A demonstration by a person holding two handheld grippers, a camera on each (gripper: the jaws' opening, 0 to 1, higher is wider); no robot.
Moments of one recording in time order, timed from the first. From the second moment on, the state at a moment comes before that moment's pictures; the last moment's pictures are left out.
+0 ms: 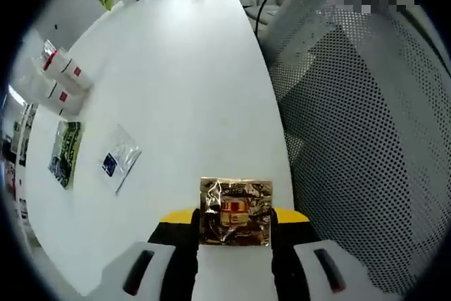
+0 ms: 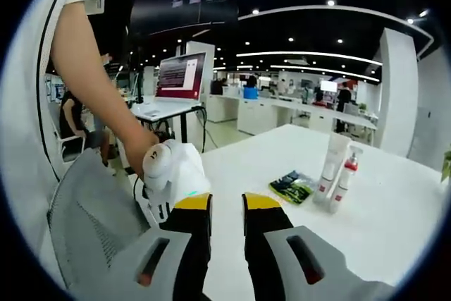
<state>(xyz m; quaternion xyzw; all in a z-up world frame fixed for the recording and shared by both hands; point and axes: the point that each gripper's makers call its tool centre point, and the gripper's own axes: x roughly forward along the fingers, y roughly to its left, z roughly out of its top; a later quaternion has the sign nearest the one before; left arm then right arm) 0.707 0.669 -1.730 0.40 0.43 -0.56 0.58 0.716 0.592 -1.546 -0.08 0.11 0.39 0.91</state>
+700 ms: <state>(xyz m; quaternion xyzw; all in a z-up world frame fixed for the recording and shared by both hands) 0.724 0.670 -1.659 0.08 0.42 -0.39 0.81 0.718 0.597 -1.572 -0.02 0.20 0.39 0.90</state>
